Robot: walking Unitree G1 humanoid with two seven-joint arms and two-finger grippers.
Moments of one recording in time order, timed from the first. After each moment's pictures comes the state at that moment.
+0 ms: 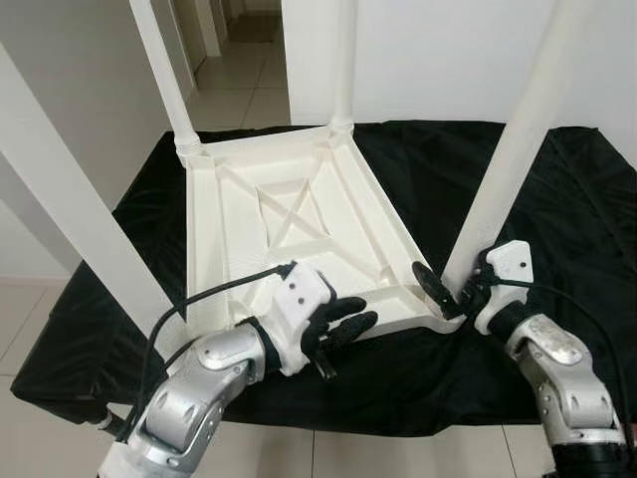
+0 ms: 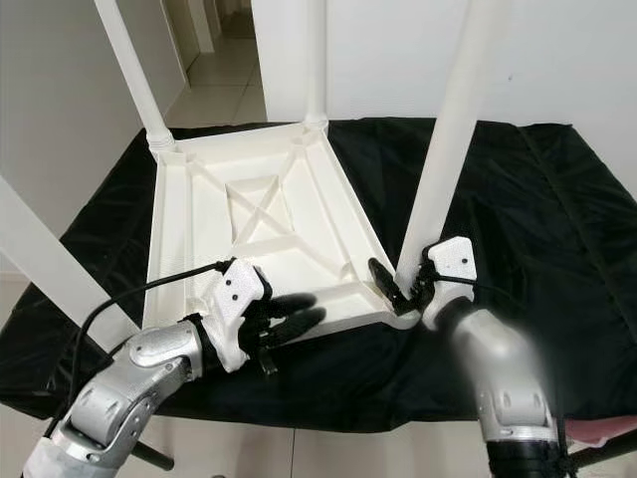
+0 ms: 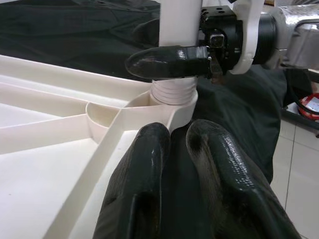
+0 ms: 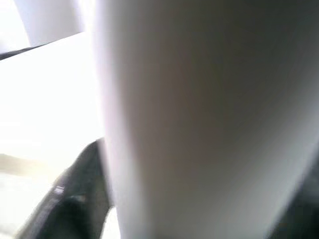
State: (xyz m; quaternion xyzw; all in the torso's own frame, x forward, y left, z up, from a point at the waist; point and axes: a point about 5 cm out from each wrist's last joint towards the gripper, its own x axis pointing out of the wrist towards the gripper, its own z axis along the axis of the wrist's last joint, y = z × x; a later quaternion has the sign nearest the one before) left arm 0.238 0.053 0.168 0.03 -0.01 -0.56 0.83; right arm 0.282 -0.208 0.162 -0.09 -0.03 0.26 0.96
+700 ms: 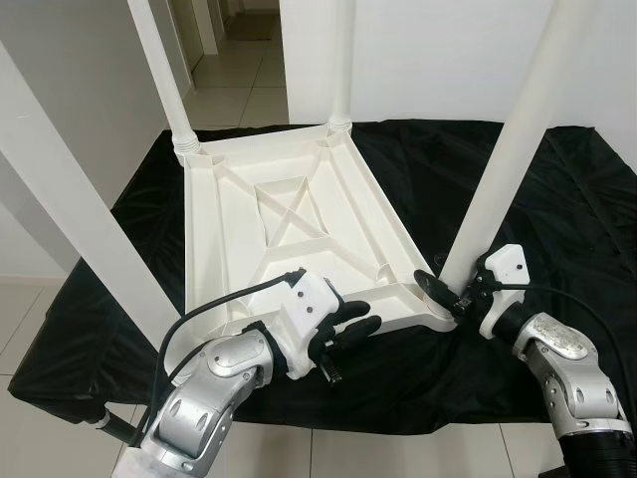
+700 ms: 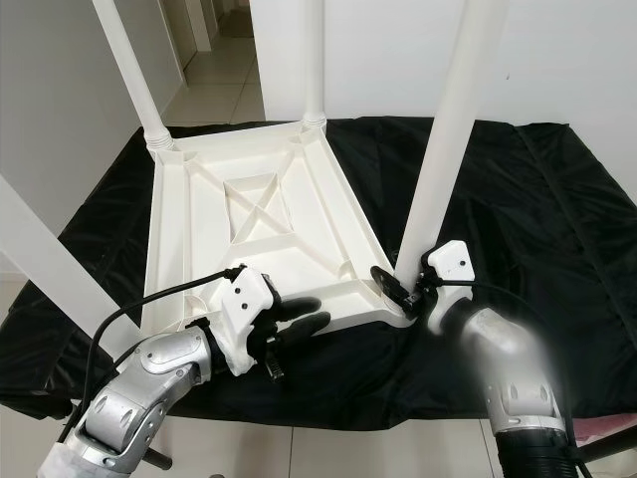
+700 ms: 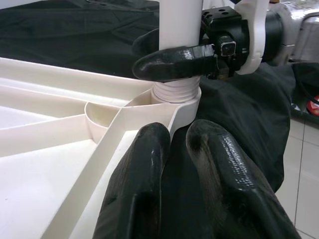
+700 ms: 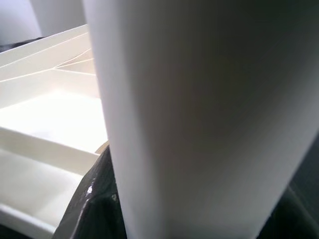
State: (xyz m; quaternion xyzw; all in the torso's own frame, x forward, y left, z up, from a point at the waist) left arm 0.241 0.047 0.160 0.04 -0.02 -0.54 0.84; right arm 0.284 -0.211 0.157 -0.09 -0.02 0.27 0.96
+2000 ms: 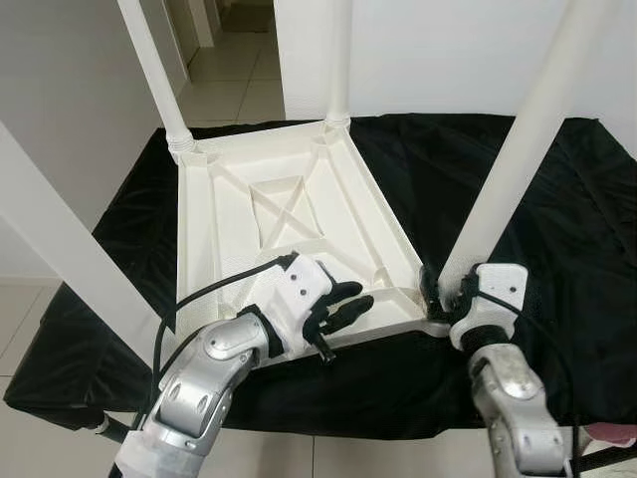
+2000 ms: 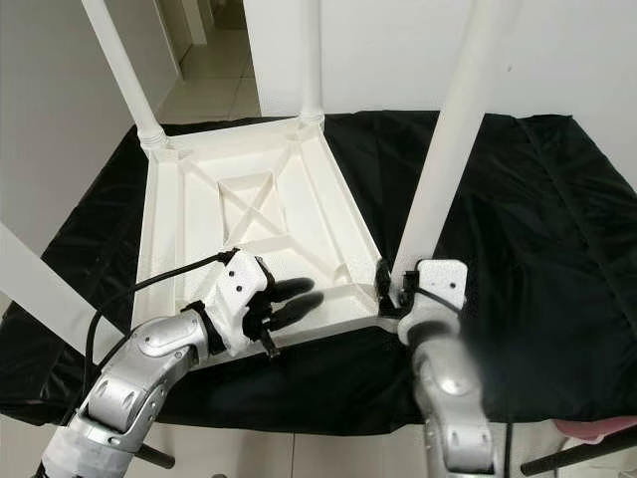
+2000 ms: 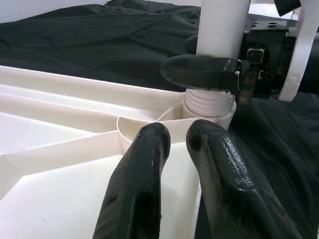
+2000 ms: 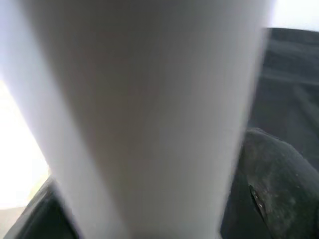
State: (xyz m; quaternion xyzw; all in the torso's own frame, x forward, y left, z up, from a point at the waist) left arm 0.257 0.055 0.168 0.06 -0.04 -0.52 0.85; right arm 0.256 -0.183 0.158 -0.03 -0.05 0.05 1.00
